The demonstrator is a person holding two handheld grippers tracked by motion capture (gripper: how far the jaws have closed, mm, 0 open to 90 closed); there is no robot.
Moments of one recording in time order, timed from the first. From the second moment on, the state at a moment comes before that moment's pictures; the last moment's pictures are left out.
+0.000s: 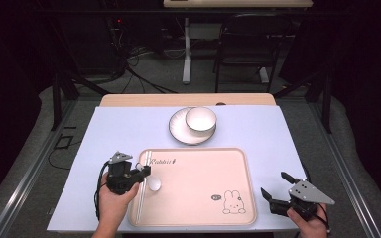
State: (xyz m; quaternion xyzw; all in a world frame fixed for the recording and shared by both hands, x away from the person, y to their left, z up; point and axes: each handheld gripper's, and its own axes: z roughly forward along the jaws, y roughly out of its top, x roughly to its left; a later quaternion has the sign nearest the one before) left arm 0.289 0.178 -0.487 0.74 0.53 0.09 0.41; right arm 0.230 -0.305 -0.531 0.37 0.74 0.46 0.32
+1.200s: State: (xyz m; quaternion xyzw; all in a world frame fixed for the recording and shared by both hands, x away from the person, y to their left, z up) left arm 0.318 0.174 -0.503 0.75 0.56 0.08 0.34; right arm 0.231 -0.304 -0.532 0.37 0.74 0.46 0.32
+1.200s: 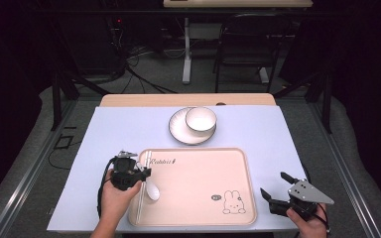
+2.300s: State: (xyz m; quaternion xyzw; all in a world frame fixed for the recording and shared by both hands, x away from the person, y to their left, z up) left arm 0.358 0.172 -0.548 0.71 0.60 0.02 0.36; right arm 0.231 -0.304 -0.531 0.37 0.74 0.46 0.32
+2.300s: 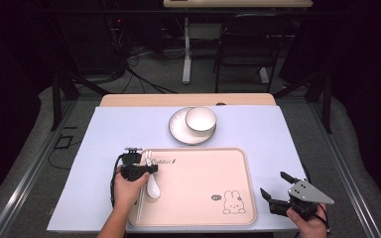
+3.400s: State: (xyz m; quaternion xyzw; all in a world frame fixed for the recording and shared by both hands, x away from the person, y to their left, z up) left arm 0.354 0.176 -0.548 0.70 0.61 0.03 0.37; right arm 0.232 -0.304 -0.531 0.37 0.74 0.46 0.32
